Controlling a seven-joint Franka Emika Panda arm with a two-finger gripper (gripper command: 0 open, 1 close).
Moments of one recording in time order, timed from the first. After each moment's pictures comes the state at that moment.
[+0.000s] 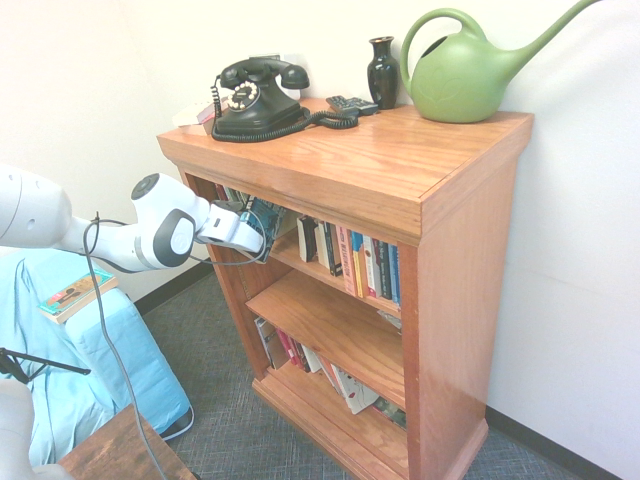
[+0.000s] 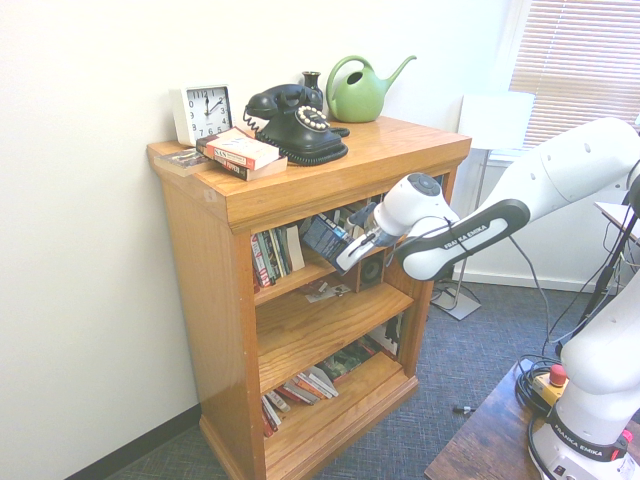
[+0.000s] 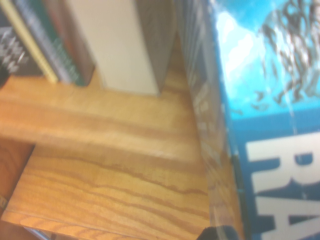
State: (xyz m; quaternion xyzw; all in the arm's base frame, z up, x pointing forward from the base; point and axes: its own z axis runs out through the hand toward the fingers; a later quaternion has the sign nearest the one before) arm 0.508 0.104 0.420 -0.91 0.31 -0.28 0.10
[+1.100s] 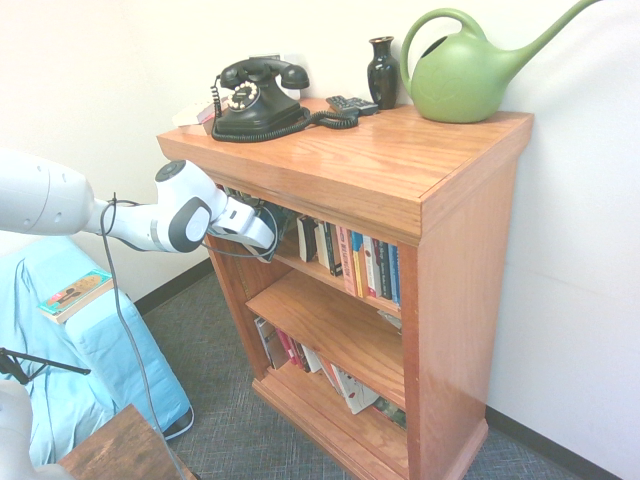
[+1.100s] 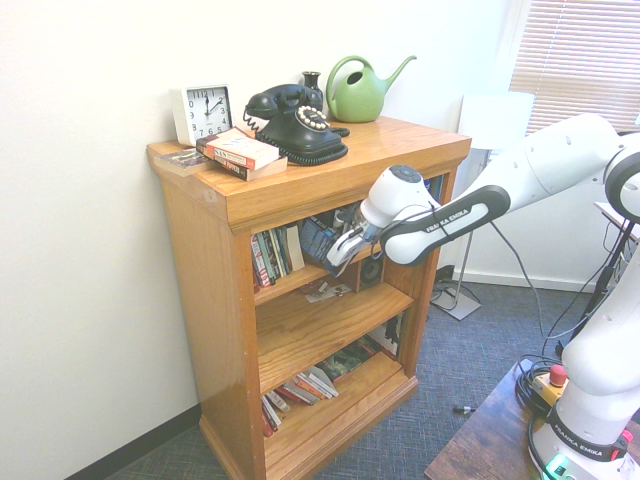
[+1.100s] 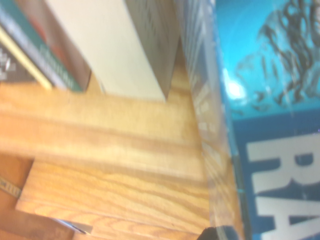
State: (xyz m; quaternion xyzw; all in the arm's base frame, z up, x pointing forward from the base) arm 0.546 0.110 0.414 -0.92 0.32 -0.22 0.10
